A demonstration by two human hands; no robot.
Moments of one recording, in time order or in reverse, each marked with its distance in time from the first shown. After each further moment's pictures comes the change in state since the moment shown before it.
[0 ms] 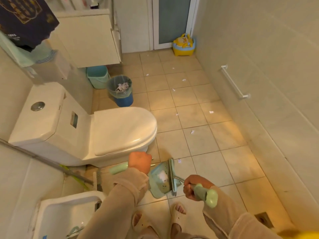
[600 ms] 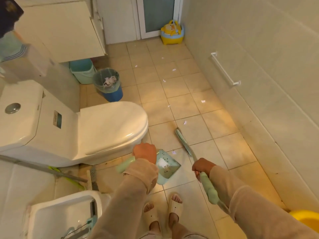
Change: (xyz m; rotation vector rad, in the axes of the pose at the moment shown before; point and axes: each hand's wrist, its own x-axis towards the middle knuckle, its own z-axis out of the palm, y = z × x) left_hand 0.030 0.051 -0.026 -0.037 -0.032 -0.060; right_hand 0.020 -0.037 -0.056 -0.398 0.224 -0.066
